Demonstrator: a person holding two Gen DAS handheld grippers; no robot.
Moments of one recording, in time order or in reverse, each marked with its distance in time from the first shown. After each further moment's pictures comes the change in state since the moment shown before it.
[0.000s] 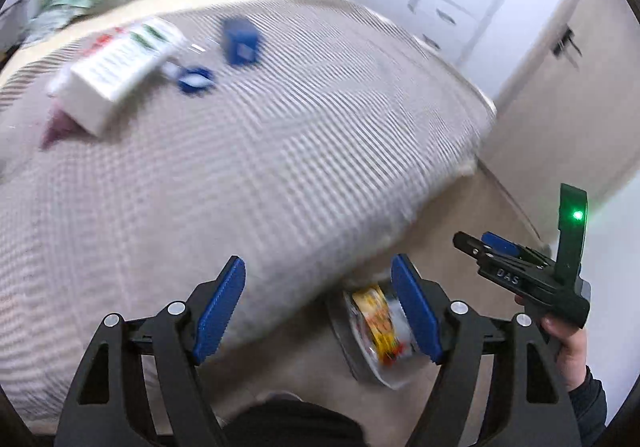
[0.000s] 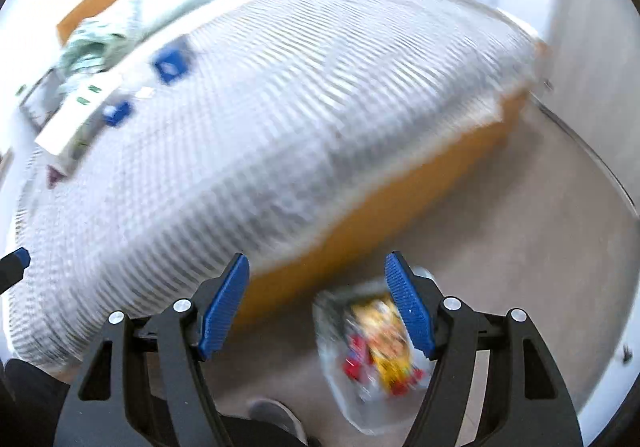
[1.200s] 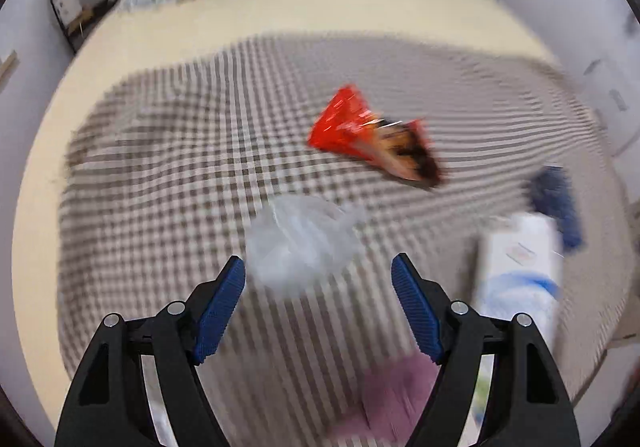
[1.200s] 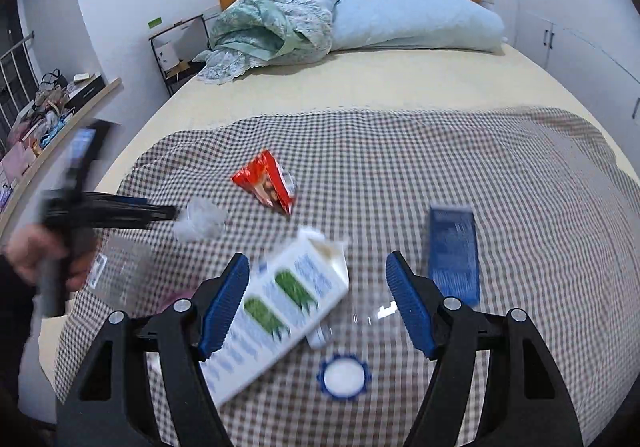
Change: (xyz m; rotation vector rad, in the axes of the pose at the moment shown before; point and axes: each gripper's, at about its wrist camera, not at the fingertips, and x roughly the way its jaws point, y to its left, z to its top) left arm 0.110 0.392 0.300 -0.265 0.223 0.359; right arm 0.101 0.343 0.286 -0.477 -0.040 0.341
